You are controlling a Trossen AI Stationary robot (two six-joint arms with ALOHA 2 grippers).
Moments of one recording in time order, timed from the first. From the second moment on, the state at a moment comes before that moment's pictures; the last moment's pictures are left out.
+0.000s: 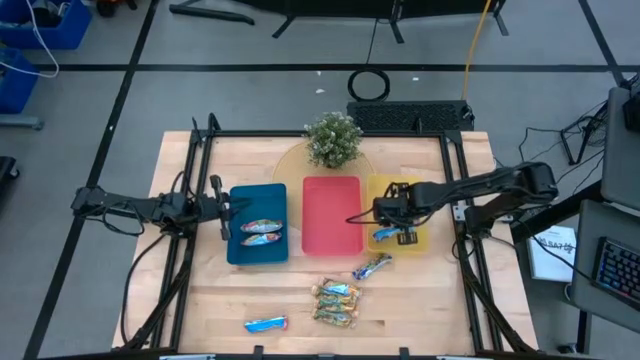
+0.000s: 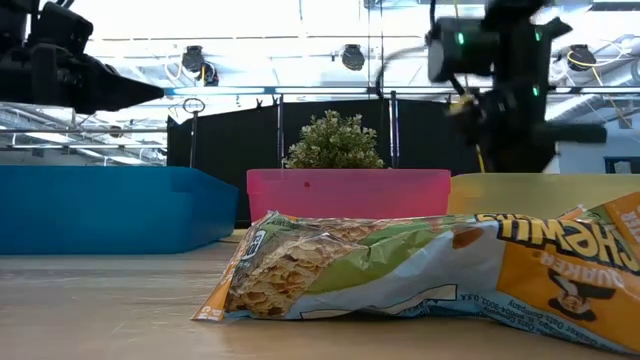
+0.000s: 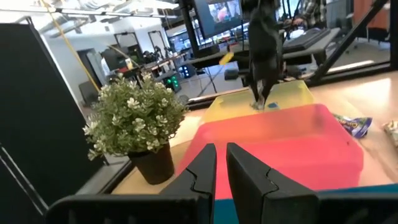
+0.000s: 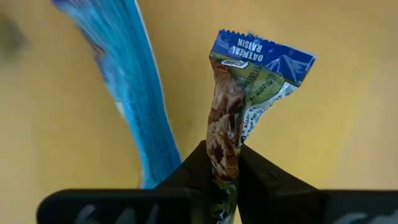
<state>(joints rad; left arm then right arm) -0.16 0.14 0.01 0.16 -0.39 0.28 -0.01 1.46 0.84 -0.92 0.19 -0.10</state>
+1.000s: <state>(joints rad) -0.16 0.14 0.01 0.15 -0.39 0.23 0.00 1.04 0.74 -0.78 0.23 0.00</state>
